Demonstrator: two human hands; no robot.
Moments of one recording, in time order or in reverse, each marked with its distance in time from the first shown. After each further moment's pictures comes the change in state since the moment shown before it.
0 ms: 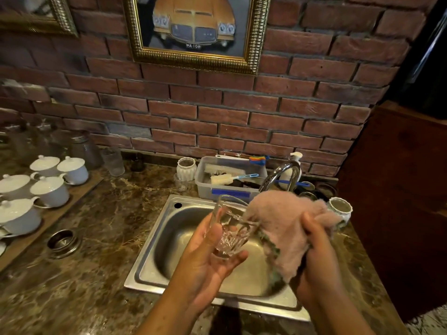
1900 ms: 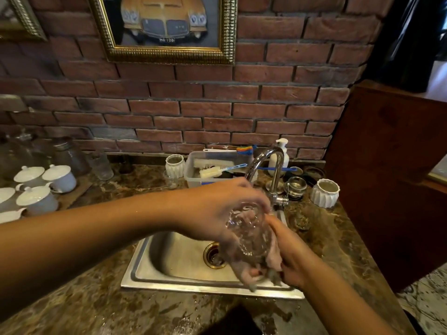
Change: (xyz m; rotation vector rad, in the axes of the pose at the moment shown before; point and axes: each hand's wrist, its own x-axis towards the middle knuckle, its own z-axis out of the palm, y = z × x) left_hand 0.029 0.078 0.090 1.907 -0.921 0.121; right_hand 0.025 0.017 0.002 -0.058 -0.420 0.318
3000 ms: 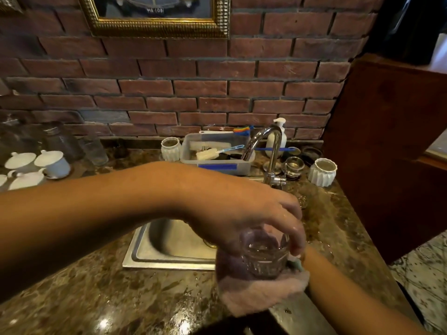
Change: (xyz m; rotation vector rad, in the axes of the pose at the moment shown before) left_hand 0.020 0.039 0.000 0.222 -0.359 0.387; right_hand -0.039 -0.011 0.066 -0.806 0.187 0.567
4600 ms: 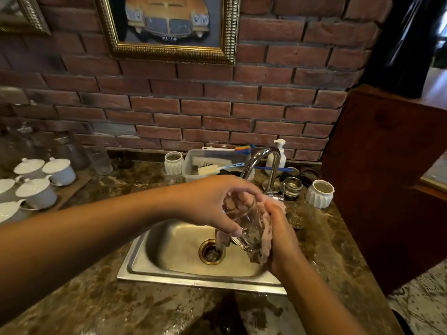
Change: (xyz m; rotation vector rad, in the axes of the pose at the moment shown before) left_hand -0.022 -0.037 0.023 -0.343 0.469 -0.440; right_hand 0.077 0.036 -0.035 0.908 0.053 -0.701
